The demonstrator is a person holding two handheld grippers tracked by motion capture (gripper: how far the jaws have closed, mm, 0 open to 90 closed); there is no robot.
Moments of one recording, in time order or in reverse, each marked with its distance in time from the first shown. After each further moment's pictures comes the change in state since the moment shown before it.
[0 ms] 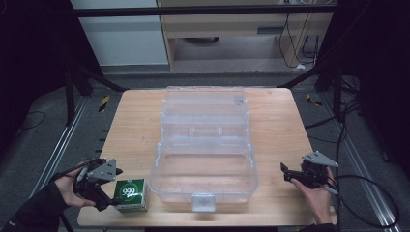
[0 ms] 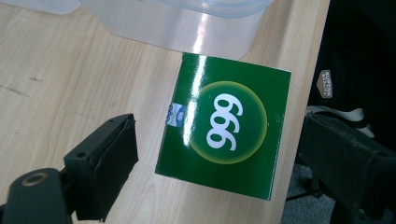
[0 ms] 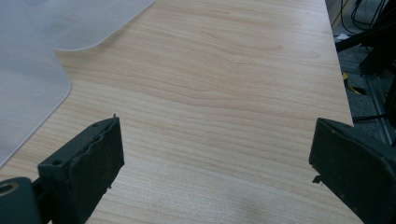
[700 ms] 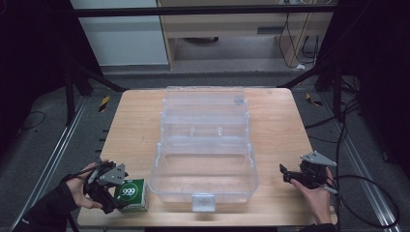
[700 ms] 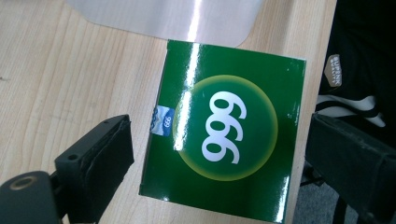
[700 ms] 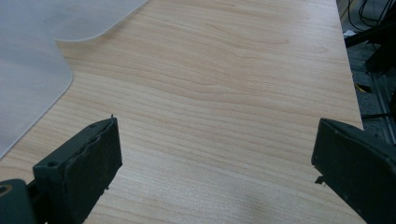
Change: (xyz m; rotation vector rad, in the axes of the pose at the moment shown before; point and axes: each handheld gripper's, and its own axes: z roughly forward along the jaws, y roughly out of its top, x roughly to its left) left arm 0.000 0.001 0.025 0.056 -0.017 0.034; right arm 0.001 -0.001 0.003 0.022 0.012 -0.014
